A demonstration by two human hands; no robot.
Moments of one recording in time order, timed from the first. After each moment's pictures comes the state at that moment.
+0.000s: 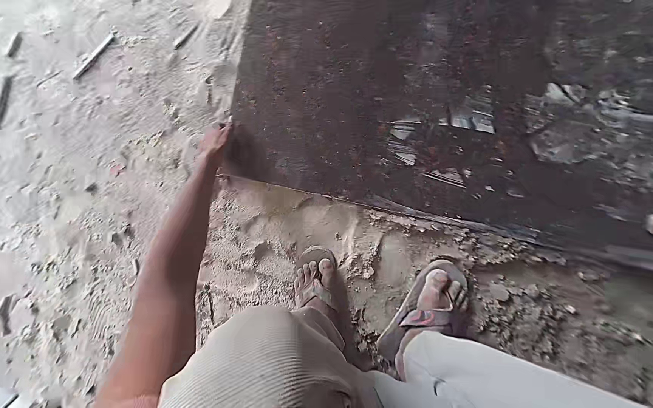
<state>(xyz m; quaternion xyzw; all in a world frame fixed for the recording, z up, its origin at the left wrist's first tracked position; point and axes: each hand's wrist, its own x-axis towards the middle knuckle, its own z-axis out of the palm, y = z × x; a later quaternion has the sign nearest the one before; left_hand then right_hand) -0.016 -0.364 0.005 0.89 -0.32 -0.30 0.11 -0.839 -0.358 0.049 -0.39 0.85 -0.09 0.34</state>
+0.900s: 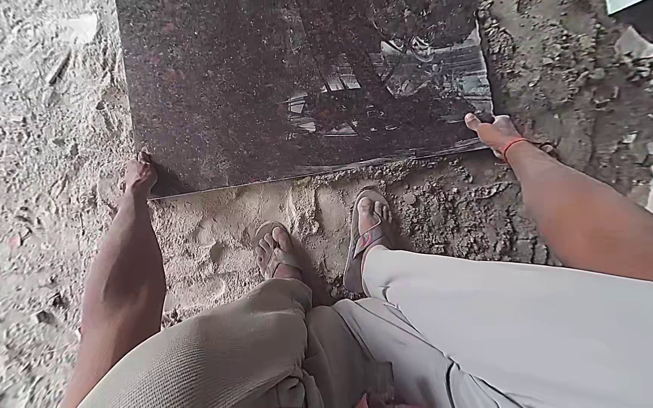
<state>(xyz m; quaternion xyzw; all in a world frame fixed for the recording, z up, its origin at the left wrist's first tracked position) -0.021 -0.326 -0.030 0.89 -0.39 -0.25 -0.01 -0.888 -0.332 0.009 -0.34 0.90 -0.05 0.27</state>
